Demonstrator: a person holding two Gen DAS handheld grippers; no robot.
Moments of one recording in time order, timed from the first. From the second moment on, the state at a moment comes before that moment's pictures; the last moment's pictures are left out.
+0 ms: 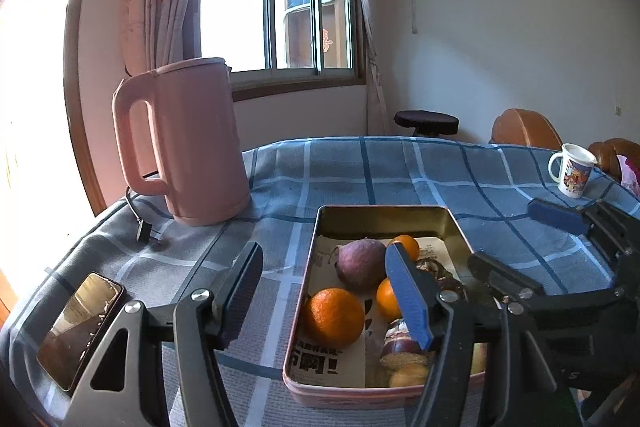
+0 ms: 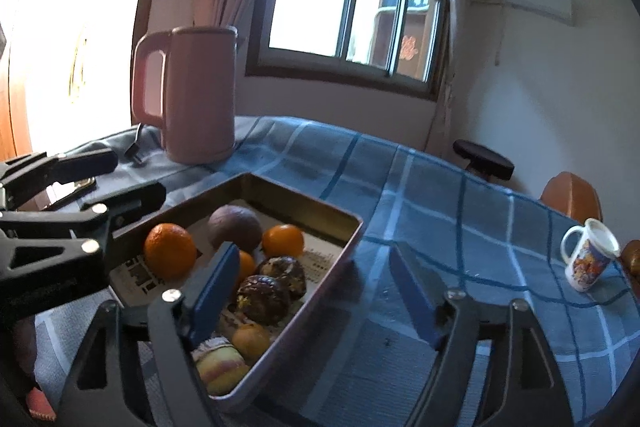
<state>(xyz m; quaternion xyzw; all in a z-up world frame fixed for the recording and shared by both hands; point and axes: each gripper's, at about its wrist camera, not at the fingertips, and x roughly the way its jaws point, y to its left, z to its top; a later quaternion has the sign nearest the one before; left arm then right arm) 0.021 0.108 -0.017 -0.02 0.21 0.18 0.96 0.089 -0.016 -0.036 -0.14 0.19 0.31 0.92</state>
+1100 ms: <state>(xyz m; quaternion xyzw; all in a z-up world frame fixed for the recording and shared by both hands) 0.016 0.103 -0.012 -0.01 0.20 0.18 0.96 0.072 -0.034 -0.014 -0.12 0.16 0.31 0.93</state>
